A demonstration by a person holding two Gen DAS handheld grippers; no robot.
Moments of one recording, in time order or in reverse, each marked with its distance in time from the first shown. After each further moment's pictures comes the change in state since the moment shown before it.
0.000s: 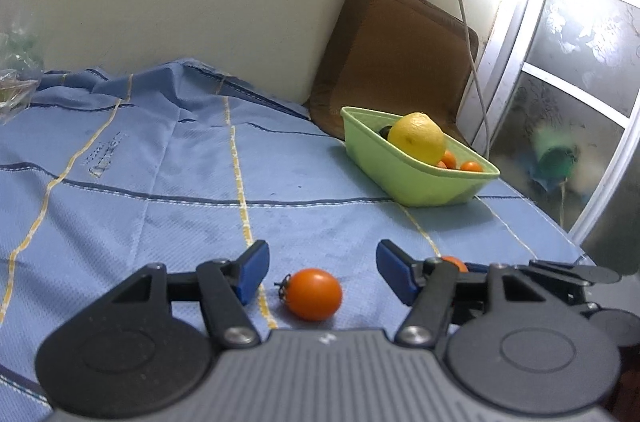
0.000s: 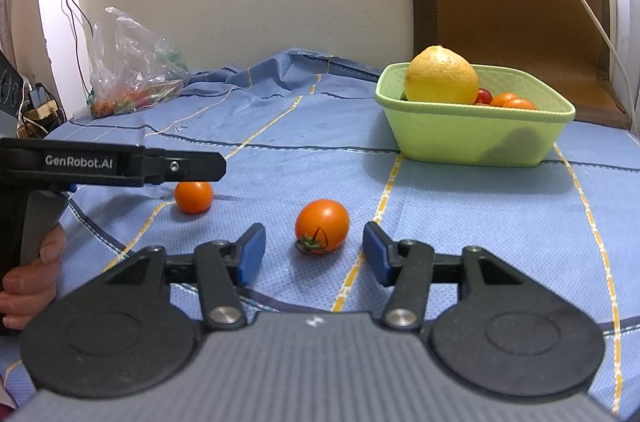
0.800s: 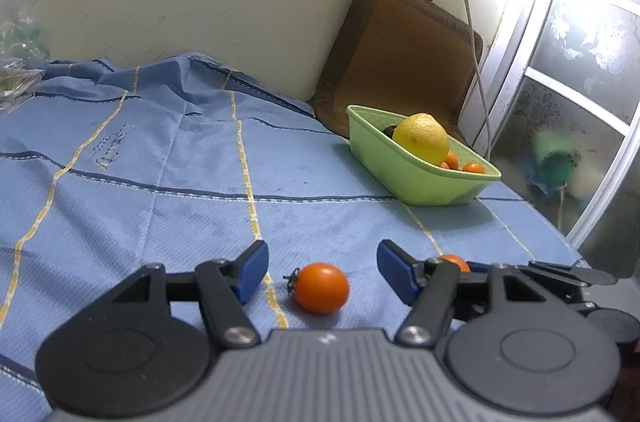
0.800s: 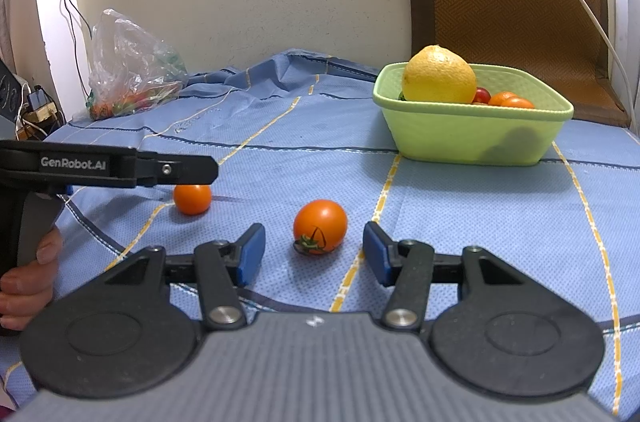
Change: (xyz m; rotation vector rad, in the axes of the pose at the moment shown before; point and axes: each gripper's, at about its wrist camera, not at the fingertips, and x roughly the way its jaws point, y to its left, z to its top) left arm -0.006 0.008 -0.004 -0.030 0.003 -0.011; right arm -0.001 -0.002 0.000 0.005 -0.001 0.005
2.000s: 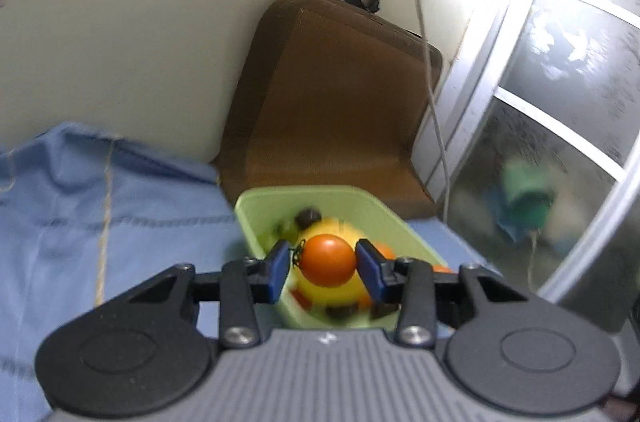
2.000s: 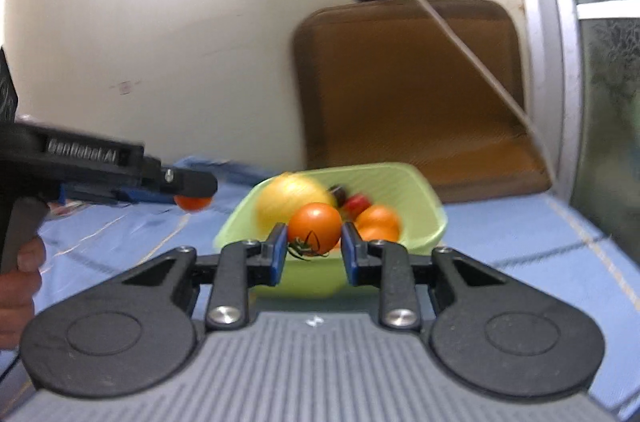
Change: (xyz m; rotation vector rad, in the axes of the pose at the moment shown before) left arm 0.109 -0.076 0.120 0.046 0.029 -0.112; right arm -0.012 -0.085 0.052 0.096 -0.237 -0.199
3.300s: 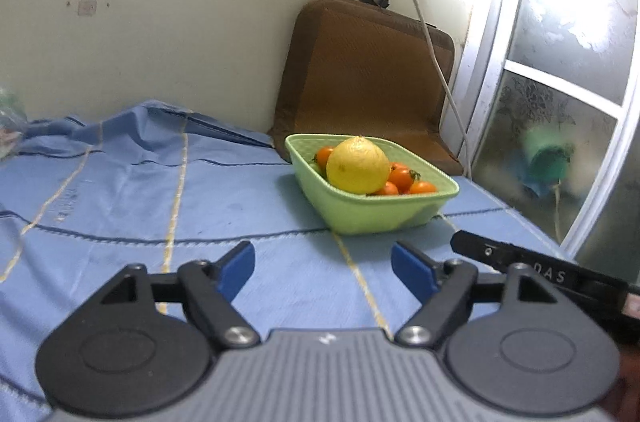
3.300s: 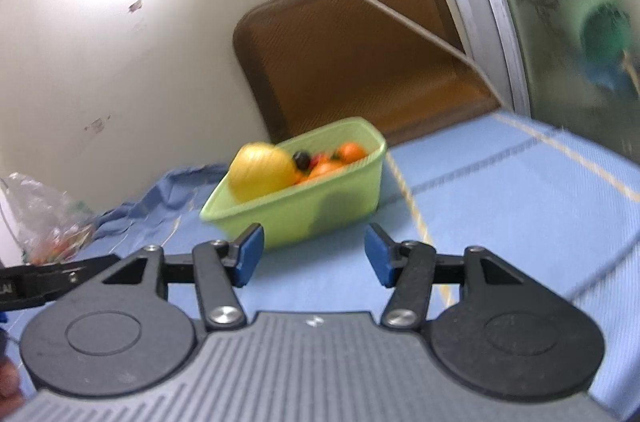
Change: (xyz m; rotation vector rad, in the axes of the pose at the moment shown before) left arm -0.094 -0.025 -0.114 0.080 -0.076 0.186; right arm -0.050 -0.004 -0.046 0.269 0.022 -0.041
